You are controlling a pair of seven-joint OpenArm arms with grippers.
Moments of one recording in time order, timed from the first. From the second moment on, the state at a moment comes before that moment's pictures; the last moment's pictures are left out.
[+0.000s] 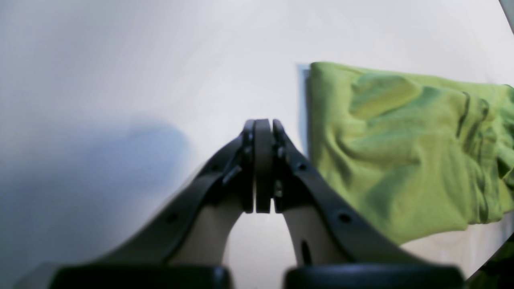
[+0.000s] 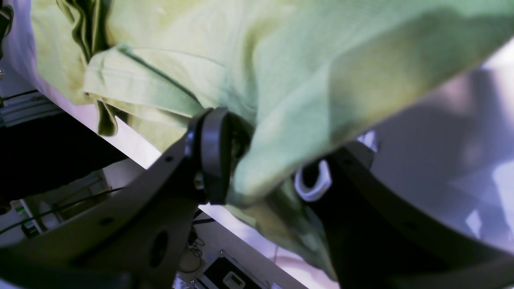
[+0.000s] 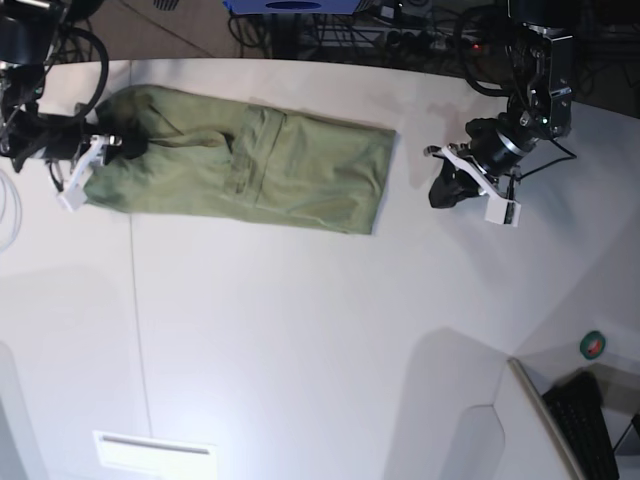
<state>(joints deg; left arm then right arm) 12.3 -16.5 -8.9 71.9 -28.8 -34.3 19.6 -3.6 15.5 23.4 58.9 43.9 40.5 -69.5</state>
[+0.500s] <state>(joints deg) 12.2 -16.5 -8.9 71.9 -28.8 -34.3 19.6 -3.0 15.2 23.4 58.8 43.6 40.5 -69.7</state>
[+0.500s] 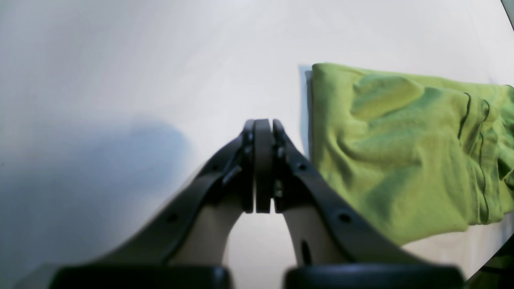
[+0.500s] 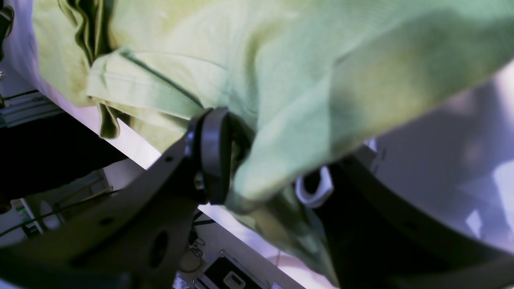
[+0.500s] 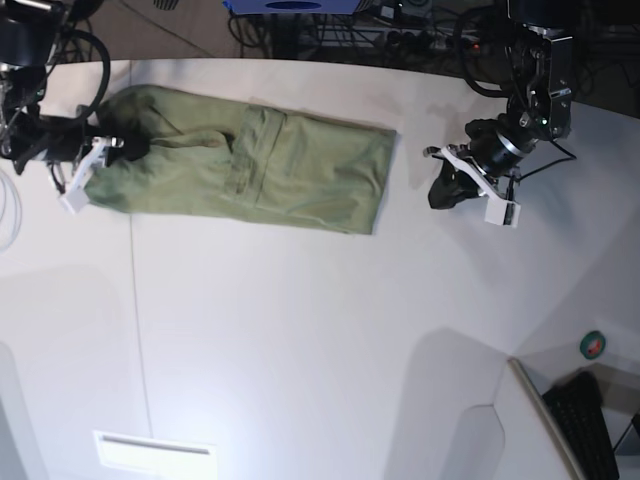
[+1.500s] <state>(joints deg) 11.7 -16.2 -8.8 71.7 -28.7 -34.3 19.5 -3.0 14.9 23.4 58.5 43.0 40.3 -69.7</state>
